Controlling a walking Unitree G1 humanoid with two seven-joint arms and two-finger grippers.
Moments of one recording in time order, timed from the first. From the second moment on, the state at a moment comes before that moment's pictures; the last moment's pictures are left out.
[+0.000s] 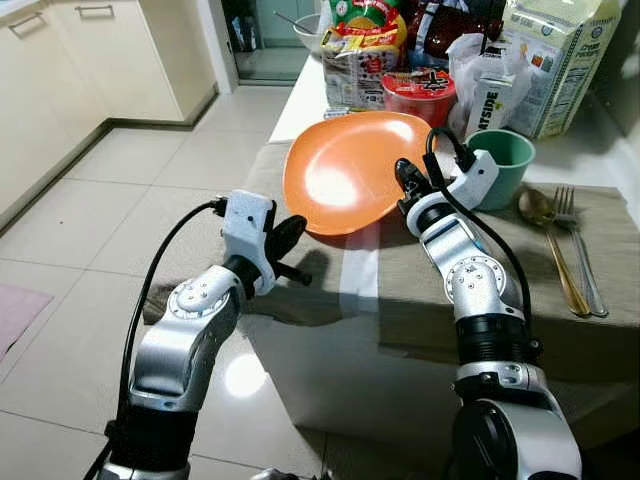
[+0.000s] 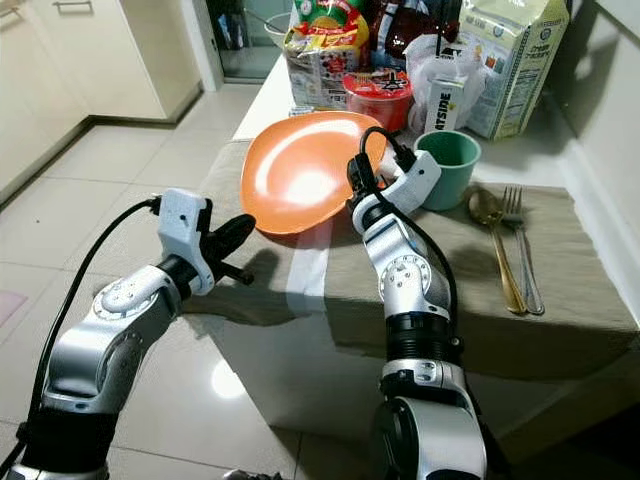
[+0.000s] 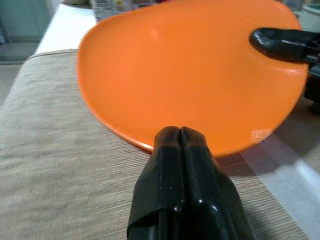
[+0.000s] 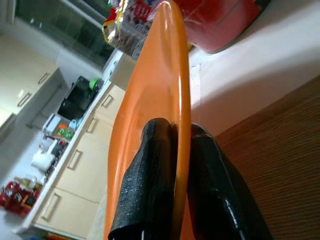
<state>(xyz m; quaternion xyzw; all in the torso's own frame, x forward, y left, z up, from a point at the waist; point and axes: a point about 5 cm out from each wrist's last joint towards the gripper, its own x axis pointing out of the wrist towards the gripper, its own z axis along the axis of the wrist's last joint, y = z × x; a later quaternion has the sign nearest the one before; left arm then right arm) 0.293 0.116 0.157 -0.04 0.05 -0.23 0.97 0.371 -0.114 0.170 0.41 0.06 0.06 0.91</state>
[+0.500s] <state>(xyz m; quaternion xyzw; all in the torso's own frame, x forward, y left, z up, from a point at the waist) 0.292 0.142 0.159 -0.09 0.02 -0.10 0.99 0.374 -0.114 0.166 0.42 0.07 0.05 0.90</state>
